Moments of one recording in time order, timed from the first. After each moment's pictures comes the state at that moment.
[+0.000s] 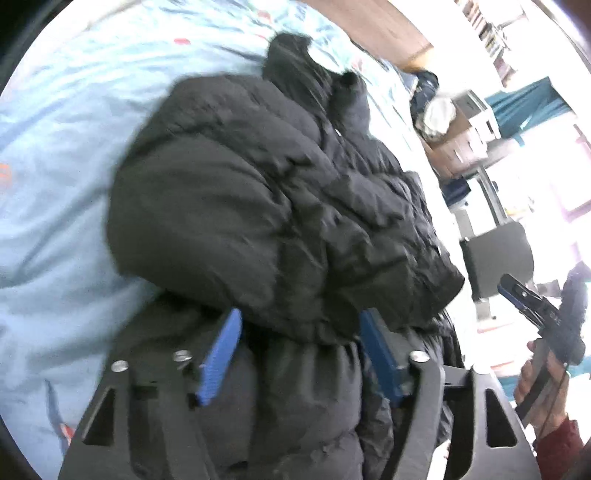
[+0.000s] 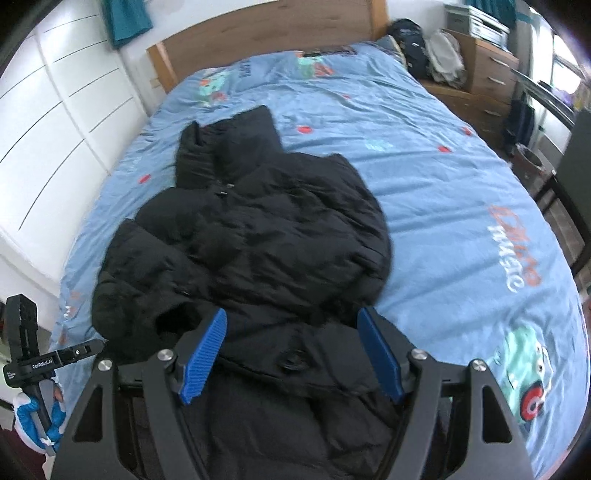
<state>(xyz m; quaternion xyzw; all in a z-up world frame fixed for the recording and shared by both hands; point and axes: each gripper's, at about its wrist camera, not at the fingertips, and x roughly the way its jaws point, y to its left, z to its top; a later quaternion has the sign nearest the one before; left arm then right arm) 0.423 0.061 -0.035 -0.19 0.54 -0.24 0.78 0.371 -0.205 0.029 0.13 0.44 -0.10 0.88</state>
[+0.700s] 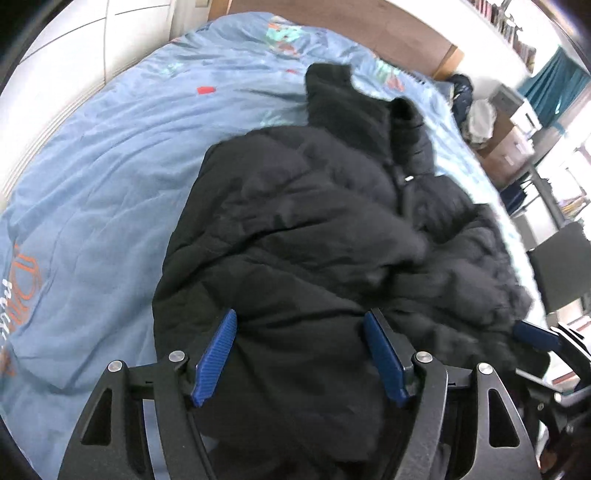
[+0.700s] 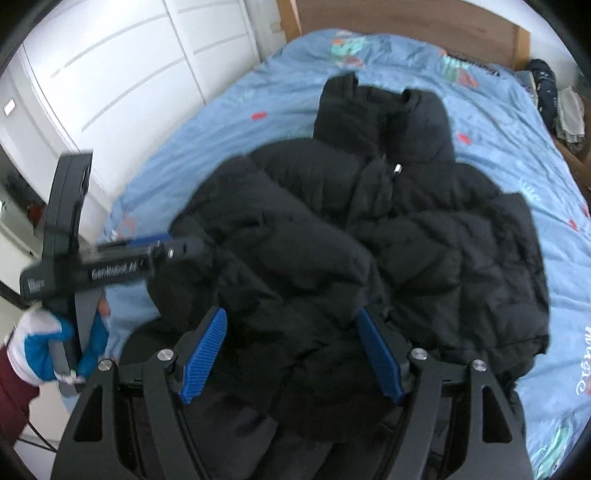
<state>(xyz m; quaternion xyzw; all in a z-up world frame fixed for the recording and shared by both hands) 0.507 0.053 -0.070 -0.08 0.51 -0.15 0.84 0.471 -0.065 -0.030 0.03 0.49 0.09 0.87</state>
